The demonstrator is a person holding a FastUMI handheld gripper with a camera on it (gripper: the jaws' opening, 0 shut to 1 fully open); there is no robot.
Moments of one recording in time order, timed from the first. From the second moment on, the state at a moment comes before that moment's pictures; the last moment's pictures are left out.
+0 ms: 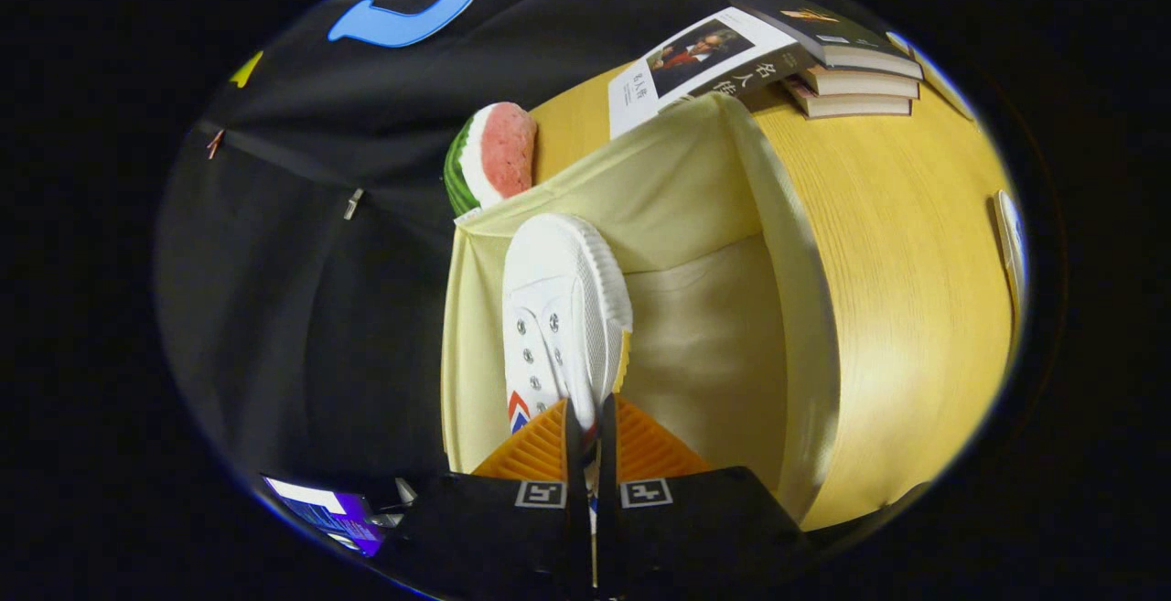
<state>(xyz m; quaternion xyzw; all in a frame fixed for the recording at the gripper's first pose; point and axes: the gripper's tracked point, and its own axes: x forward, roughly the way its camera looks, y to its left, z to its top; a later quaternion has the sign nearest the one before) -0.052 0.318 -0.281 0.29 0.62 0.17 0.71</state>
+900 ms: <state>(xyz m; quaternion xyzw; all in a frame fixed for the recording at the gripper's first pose) -0.020 0.265 -0.180 0.22 0.49 0.26 0.80</state>
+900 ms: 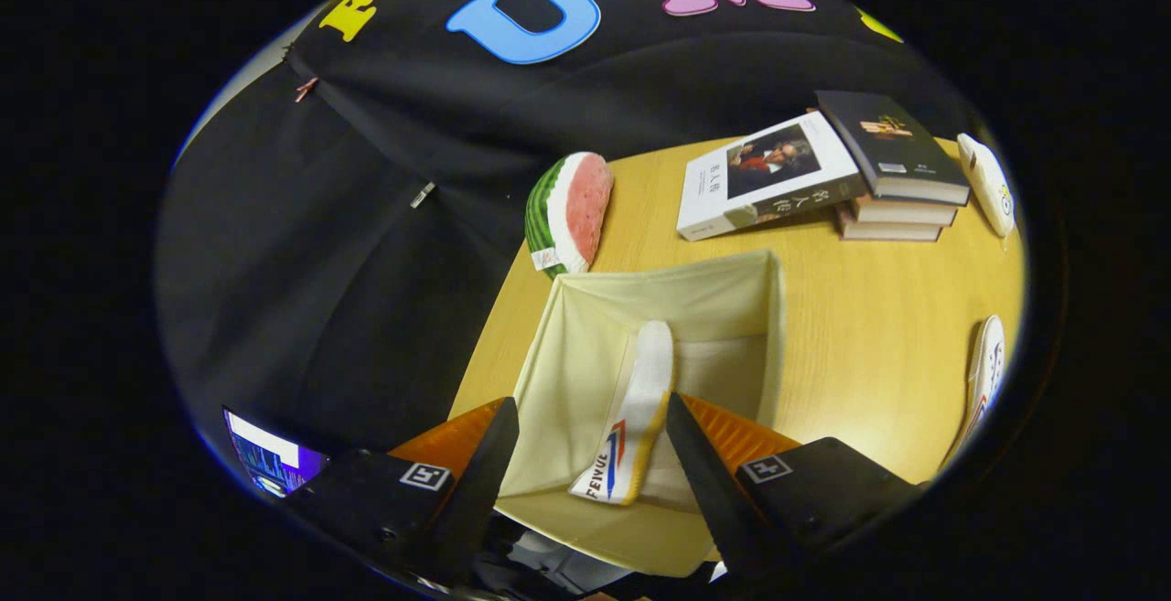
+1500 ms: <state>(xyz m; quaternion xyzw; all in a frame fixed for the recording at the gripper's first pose) 0.003 -0.011 -0.208 0.09 0.46 0.14 0.87</state>
